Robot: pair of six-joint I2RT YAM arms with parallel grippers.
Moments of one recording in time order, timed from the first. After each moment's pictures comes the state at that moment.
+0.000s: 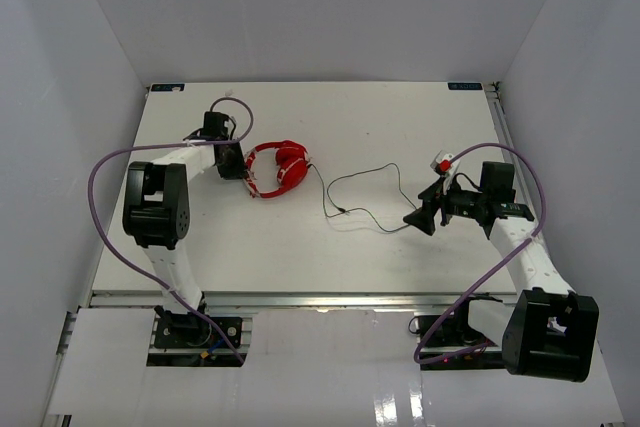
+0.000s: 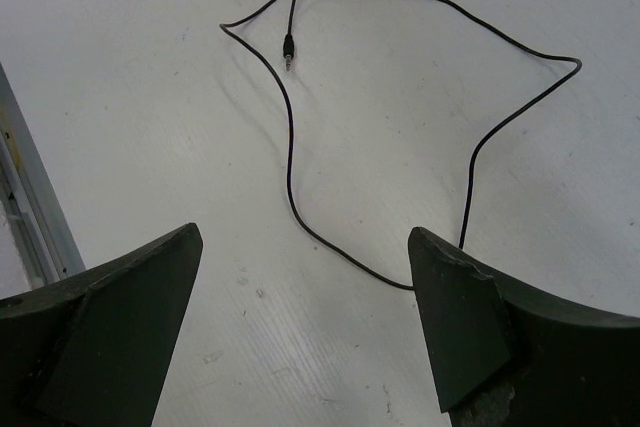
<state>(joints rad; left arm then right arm) -0.10 1.93 1.27 -0.38 0.14 -0.34 -0.07 1.09 0.64 -0.37 -1.00 -0.58</state>
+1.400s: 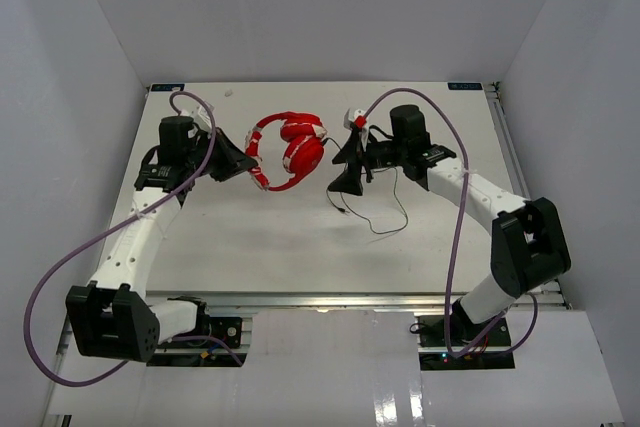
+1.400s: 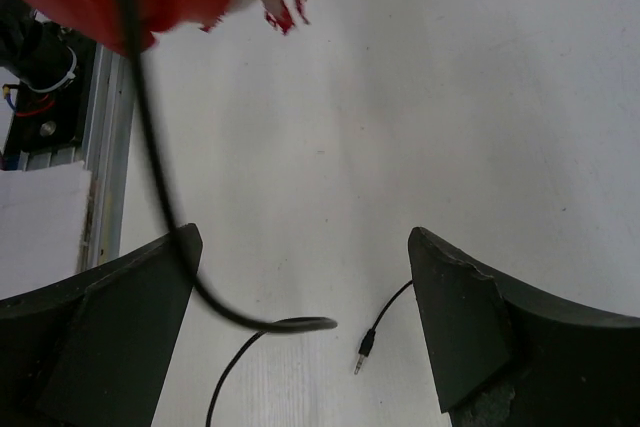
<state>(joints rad) -0.11 1.20 1.05 -0.46 0.48 -0.63 0.48 1.56 1.12 -0.05 -0.99 -0.28</state>
